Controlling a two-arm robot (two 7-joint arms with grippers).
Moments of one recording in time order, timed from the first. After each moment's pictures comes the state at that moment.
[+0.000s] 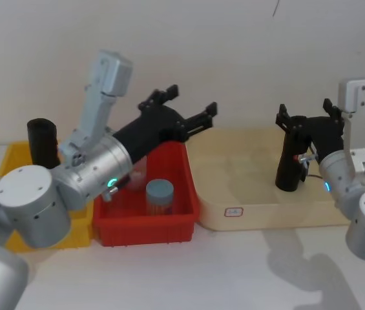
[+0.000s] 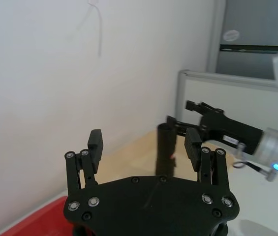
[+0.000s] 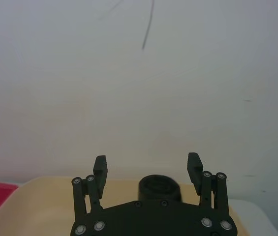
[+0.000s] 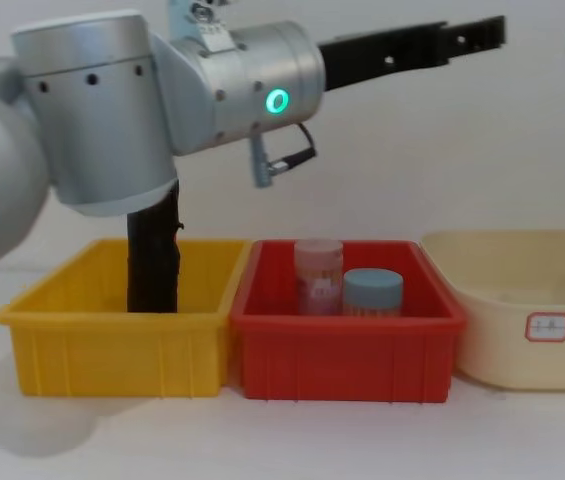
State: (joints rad) left arm -0.65 0.08 0.53 -1.33 -0.46 0.08 -0.45; right arm 0.38 0.17 0.00 -1.42 0.04 0.09 0.04
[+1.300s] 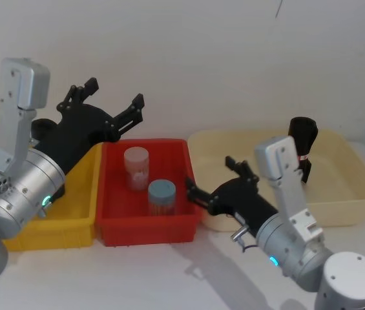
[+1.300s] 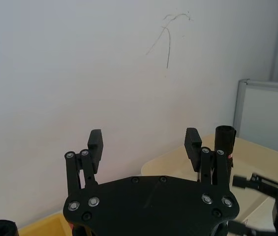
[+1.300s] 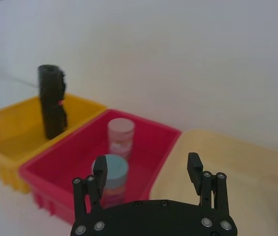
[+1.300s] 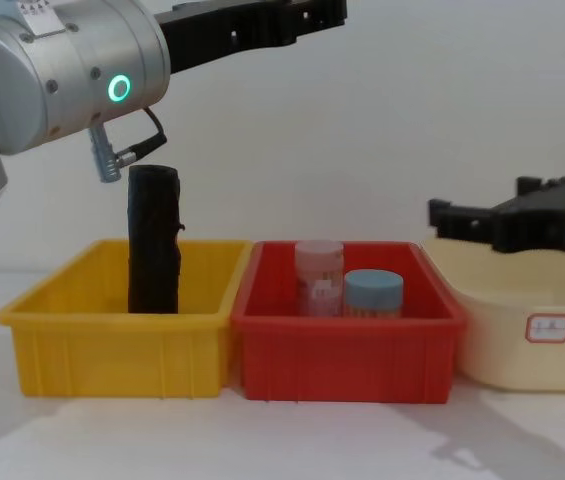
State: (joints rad) left arm -0.44 0.22 0.40 -1.63 -0.39 0.08 -0.26; right arm 0.12 0.19 -0.21 -1.73 0.06 0.20 0.24
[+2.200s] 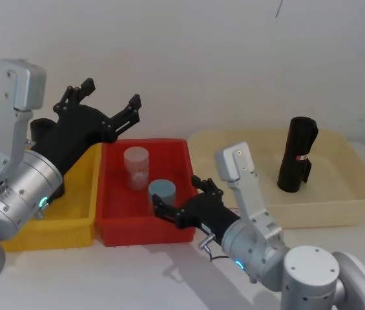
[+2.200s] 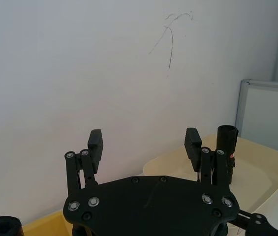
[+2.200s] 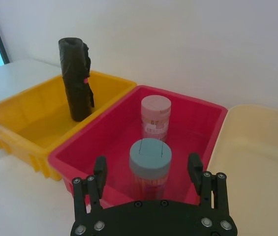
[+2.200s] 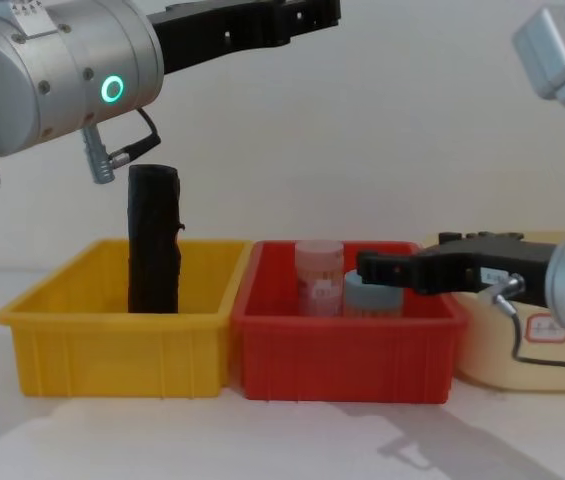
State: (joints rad) left arm -0.43 0.22 0.39 -1.64 -0.39 0.08 -0.26; right arm 0.19 0.14 -0.29 -1.63 0.09 0.31 0.25
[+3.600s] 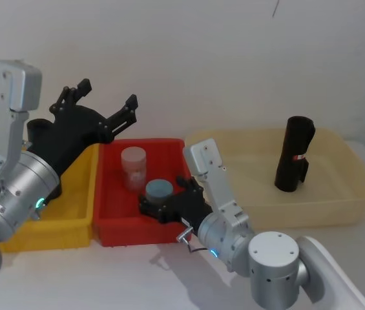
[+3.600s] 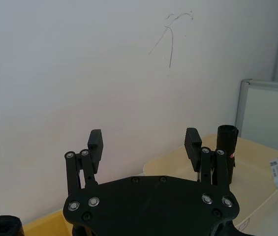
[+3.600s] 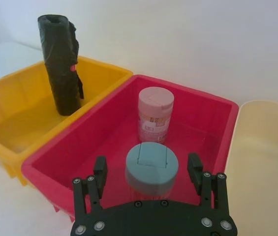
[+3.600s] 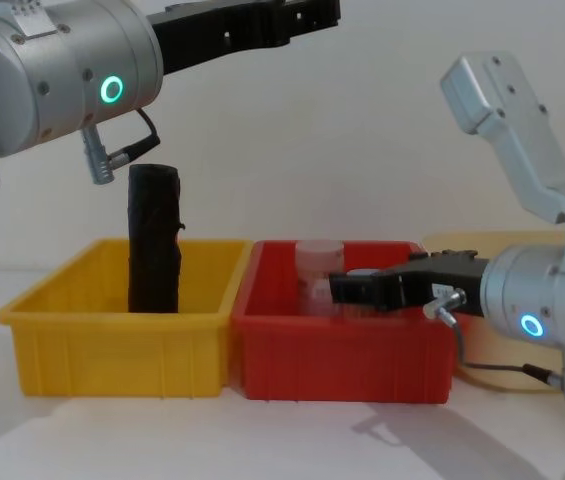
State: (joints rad) left arm -0.43 0.23 0.39 -1.64 -0.39 0.08 -0.26; right arm 0.31 0.08 -0.33 -1.45 0.04 0.30 0.21
